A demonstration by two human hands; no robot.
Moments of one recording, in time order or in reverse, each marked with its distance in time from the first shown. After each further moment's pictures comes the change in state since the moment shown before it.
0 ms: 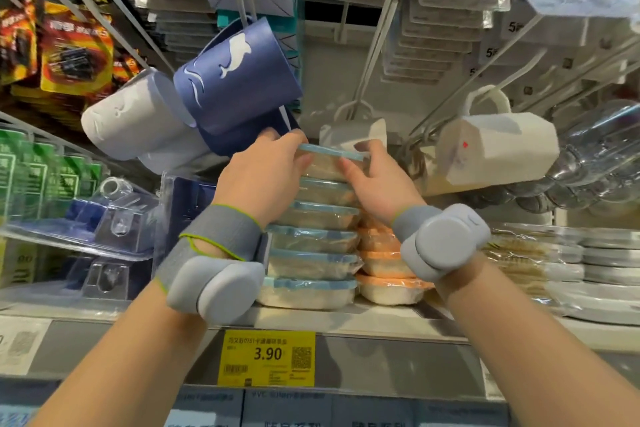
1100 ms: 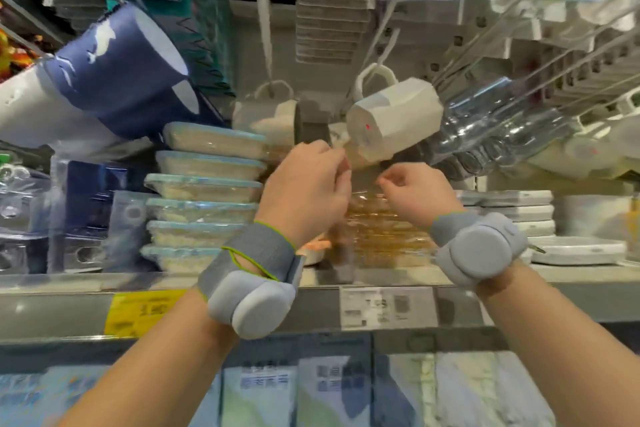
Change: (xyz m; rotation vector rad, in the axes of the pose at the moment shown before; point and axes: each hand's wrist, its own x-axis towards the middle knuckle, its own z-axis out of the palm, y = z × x) left_hand -0.035 0.155 0.041 -0.141 0.050 0.341; right_hand -0.063 0.103 -0.120 -0.269 0.052 0.179
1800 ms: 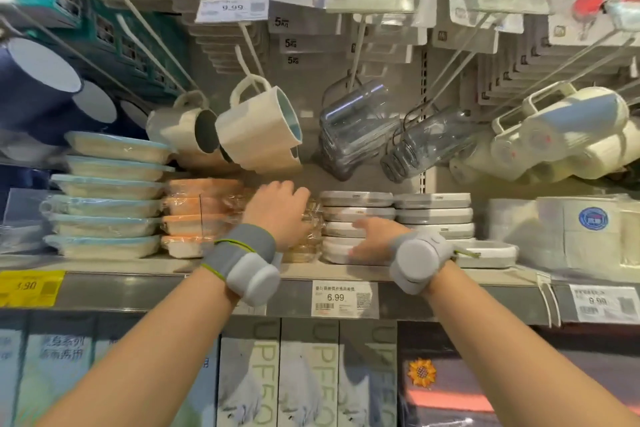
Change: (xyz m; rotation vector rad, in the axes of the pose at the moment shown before) left_hand 0.044 0.116 0.099 0.450 -0.552 -0.185; right_hand 0.008 0.161 -0.058 -0.203 -0.564 -0.056
